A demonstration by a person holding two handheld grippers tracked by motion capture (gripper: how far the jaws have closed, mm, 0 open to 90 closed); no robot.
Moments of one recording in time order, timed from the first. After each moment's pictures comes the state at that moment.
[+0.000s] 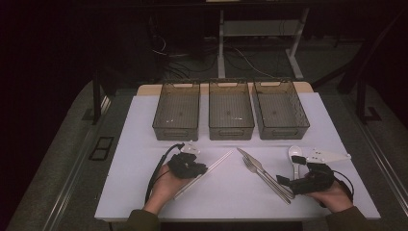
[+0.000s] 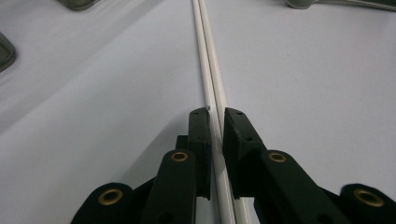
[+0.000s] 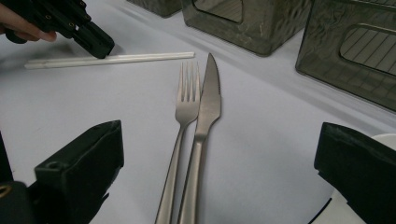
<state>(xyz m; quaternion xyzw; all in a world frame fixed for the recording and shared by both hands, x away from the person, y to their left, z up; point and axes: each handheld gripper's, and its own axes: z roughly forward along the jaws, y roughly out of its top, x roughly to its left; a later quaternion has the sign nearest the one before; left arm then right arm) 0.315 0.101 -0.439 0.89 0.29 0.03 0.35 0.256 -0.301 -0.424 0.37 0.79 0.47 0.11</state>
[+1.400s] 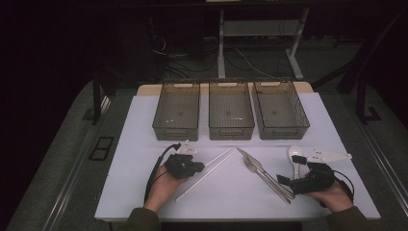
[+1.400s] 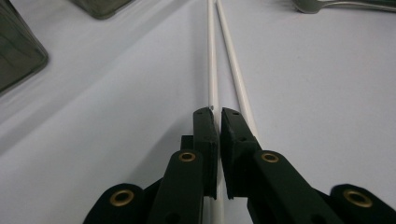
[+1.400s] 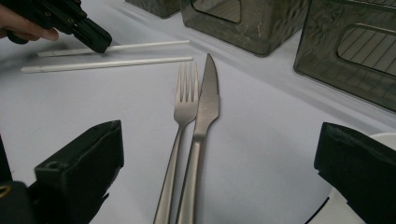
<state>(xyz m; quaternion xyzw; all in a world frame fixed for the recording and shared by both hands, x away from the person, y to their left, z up) 0.312 0.110 -0.438 0.88 0.28 0.06 0.37 0.256 -0.302 -0.425 0.38 0.79 0.47 0.11</state>
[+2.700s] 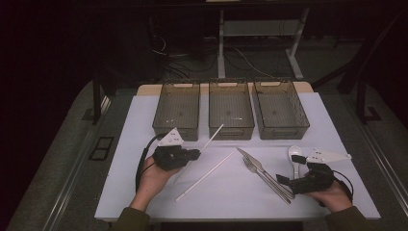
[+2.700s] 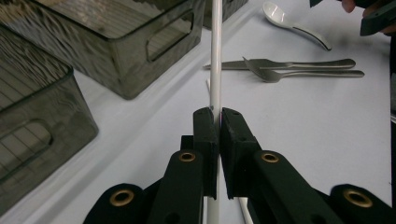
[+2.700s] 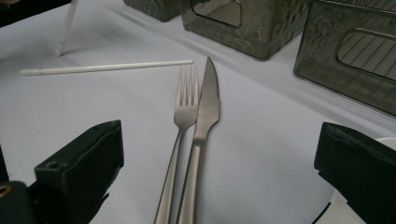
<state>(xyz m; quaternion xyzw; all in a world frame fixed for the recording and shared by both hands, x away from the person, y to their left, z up) 0.310 0.134 -0.384 0.85 0.25 0.08 0.46 0.256 -0.300 -0.426 0.37 0.79 0.47 0.12</state>
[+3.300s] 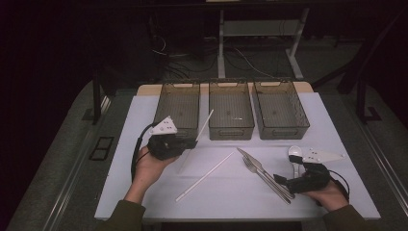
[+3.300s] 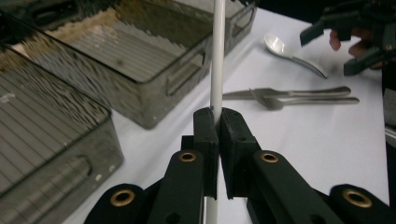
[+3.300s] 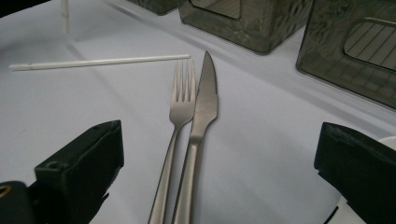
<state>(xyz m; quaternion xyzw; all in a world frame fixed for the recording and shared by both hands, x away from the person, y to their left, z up) 0.328 0.145 -0.359 0.83 0.25 0.09 0.49 0.261 -0.296 -0.433 0.38 0.79 0.47 0.12</state>
